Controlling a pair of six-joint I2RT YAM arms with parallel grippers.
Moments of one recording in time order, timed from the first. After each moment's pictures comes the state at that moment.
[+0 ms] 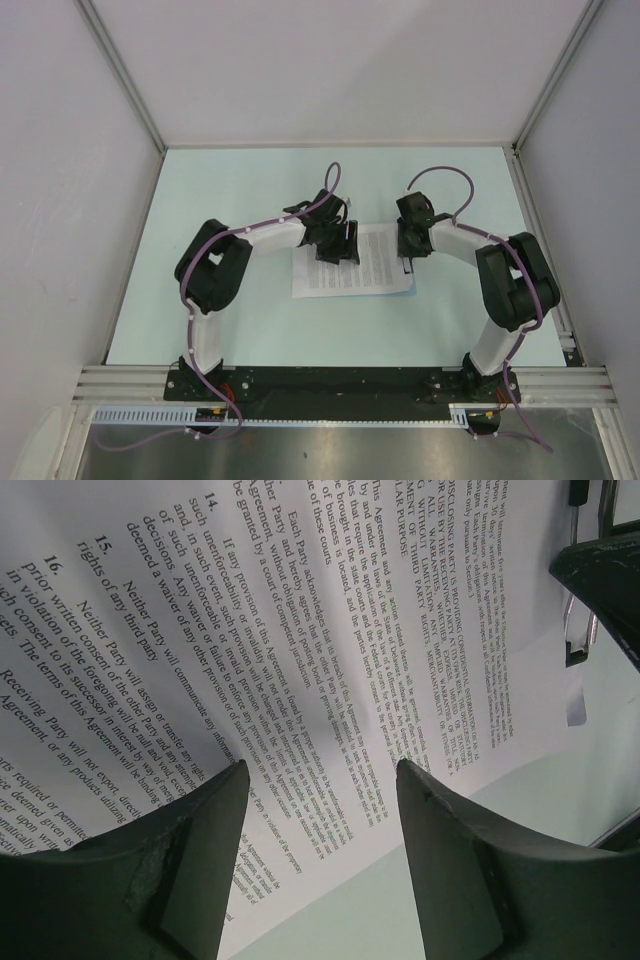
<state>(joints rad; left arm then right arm) -0.67 2.00 1.35 -0.37 0.25 -0.55 0.39 1.75 1.03 -0.36 0.17 0.37</state>
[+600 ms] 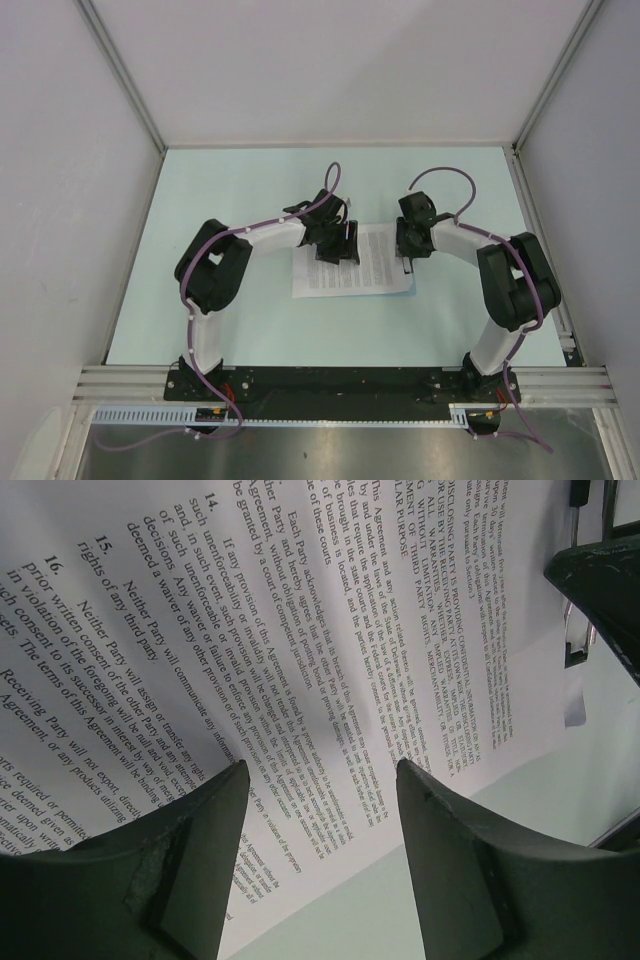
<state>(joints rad) -0.67 2.00 1.35 -0.37 0.25 -0.55 0.38 1.74 1.02 -0.36 0.13 0.37</state>
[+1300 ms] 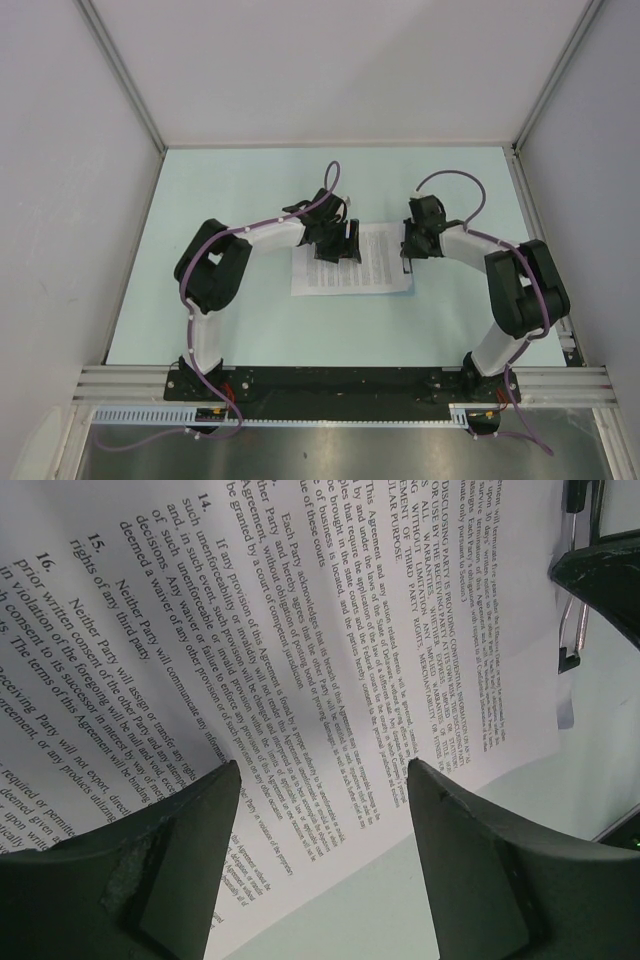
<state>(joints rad) -0.66 2.00 1.35 -0.36 0.25 -0.55 0.35 1.69 0.95 -0.27 0.08 0.35</state>
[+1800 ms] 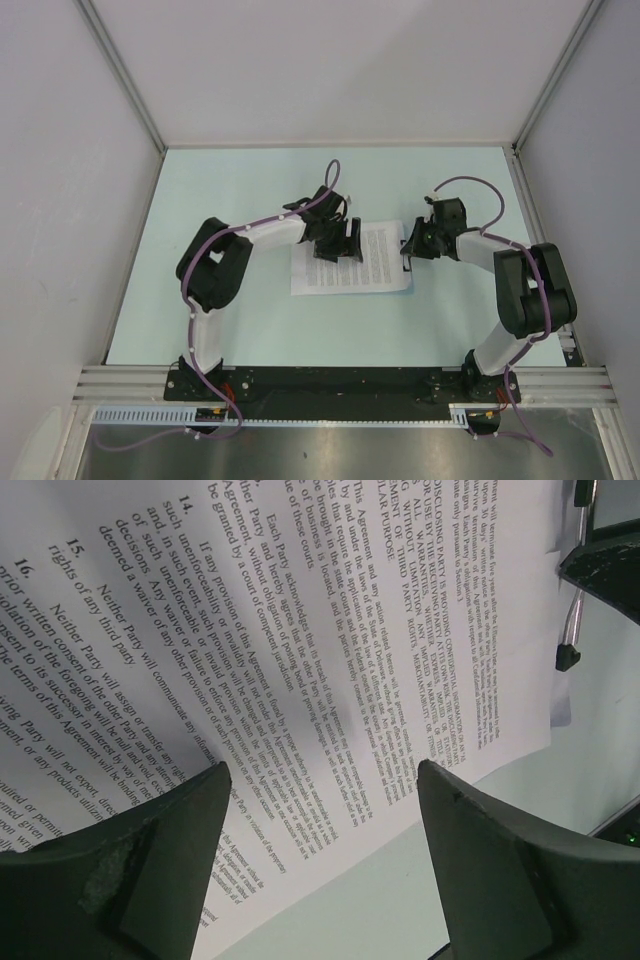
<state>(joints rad) -0.65 2.02 1.38 -0.39 0.27 -0.54 0.19 1.66 0.84 -0.09 -0.25 0.37</state>
